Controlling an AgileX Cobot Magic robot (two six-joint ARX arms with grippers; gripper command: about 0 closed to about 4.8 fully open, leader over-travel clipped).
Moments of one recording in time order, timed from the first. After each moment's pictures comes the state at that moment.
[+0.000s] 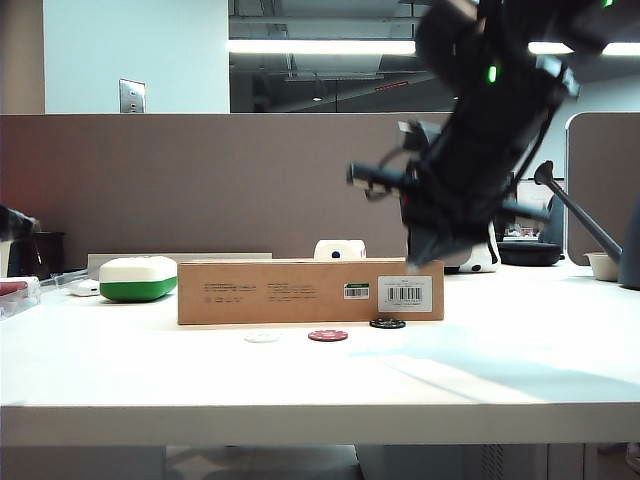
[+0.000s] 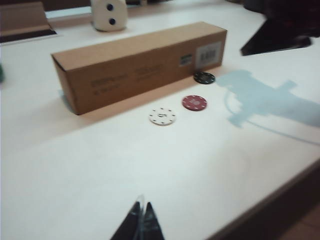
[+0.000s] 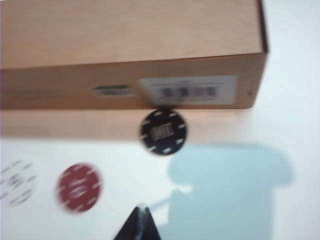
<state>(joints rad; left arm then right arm) -0.54 0.17 0.00 -0.03 0.00 0.03 0.58 1.59 0.94 -0.06 0.15 0.44</state>
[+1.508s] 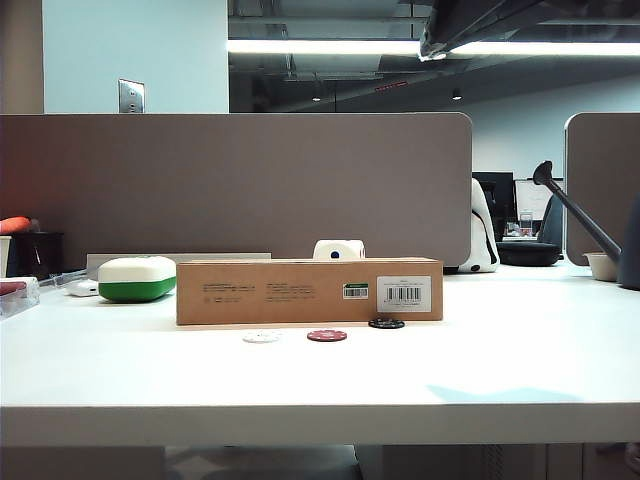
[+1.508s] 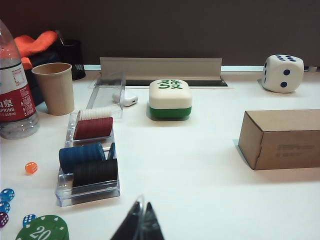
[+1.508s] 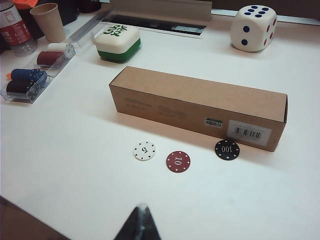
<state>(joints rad) 0.00 0.00 0.00 -0.02 0.00 0.03 1.03 0.89 0.68 -0.17 0.47 0.29</state>
